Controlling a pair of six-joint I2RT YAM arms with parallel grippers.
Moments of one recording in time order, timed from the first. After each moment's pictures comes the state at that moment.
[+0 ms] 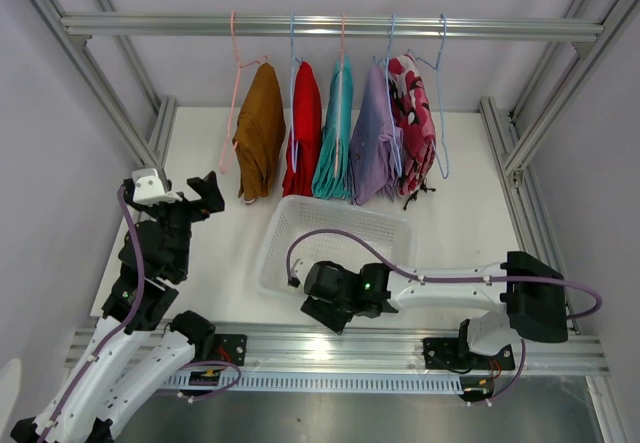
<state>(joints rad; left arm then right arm) -0.50 0.49 0.75 -0.17 -0.59 -0.15 1.36 1.49 0.99 -0.58 0.11 0.21</state>
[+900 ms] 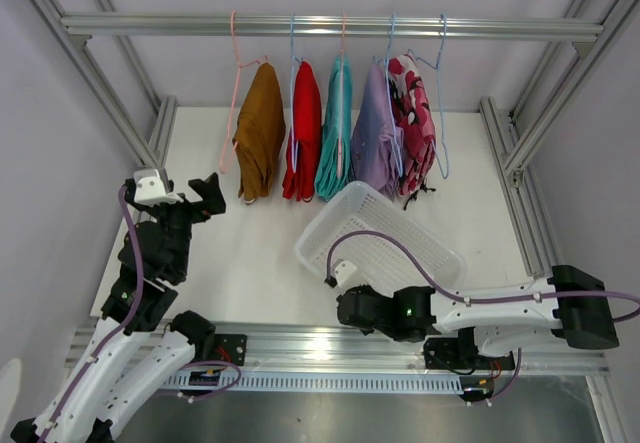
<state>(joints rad) -0.50 0.49 0.75 -0.18 -0.56 -0.15 1.48 1.23 0.72 -0.51 0.39 0.52</state>
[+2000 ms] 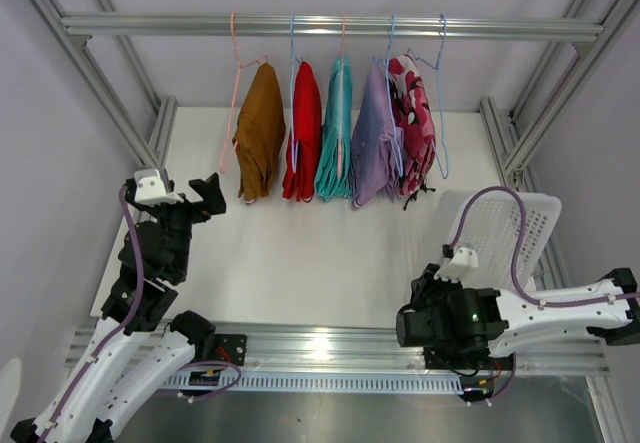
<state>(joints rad) -0.50 0.49 0.75 -0.18 -0.56 -0.15 1.65 0.89 0.77 -1.37 0.99 1.82</state>
